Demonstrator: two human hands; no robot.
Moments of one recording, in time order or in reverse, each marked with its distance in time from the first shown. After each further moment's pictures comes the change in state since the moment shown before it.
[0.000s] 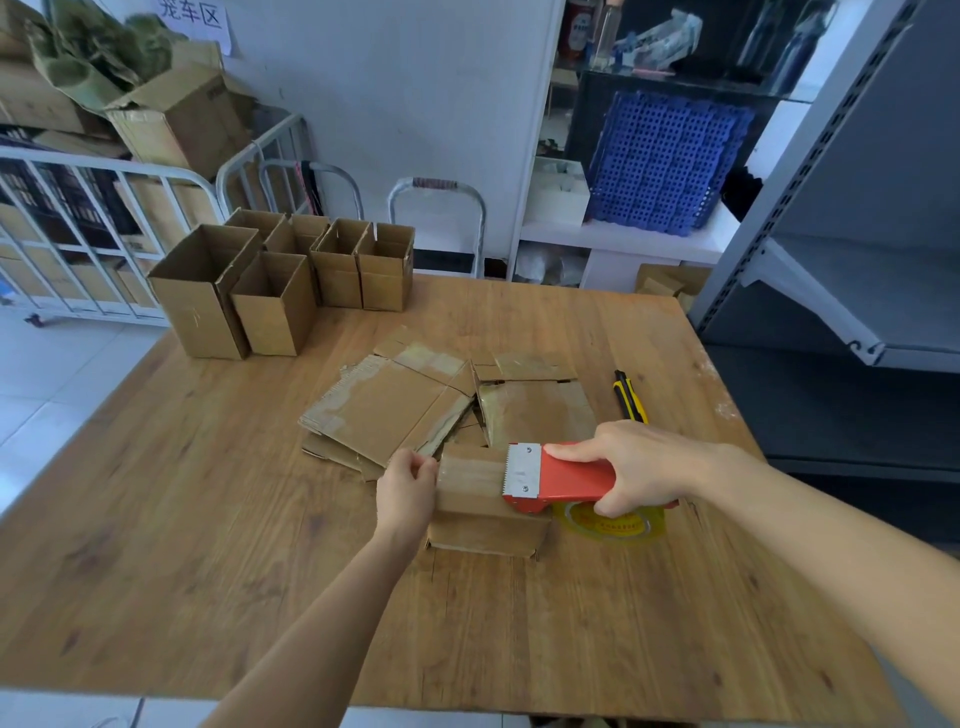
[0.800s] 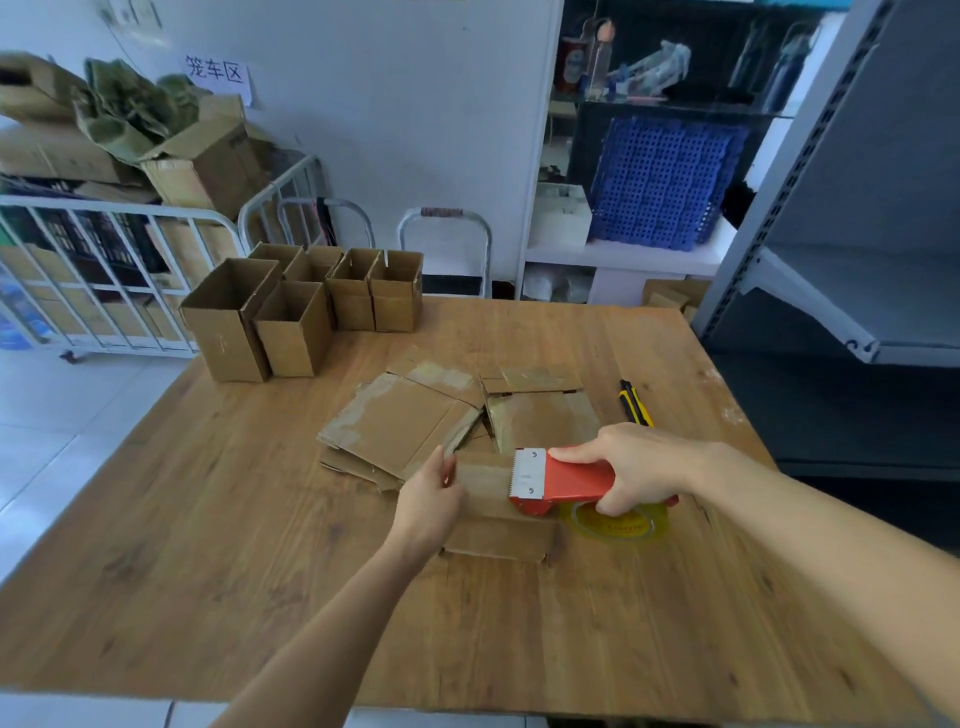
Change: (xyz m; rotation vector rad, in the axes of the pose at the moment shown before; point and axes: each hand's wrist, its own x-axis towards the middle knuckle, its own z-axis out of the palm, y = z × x) left_hand -0.041 0.024 -0.018 0.073 -0.263 0.157; right_hand -0.003 -0.005 0.003 0.031 0.028 0.021
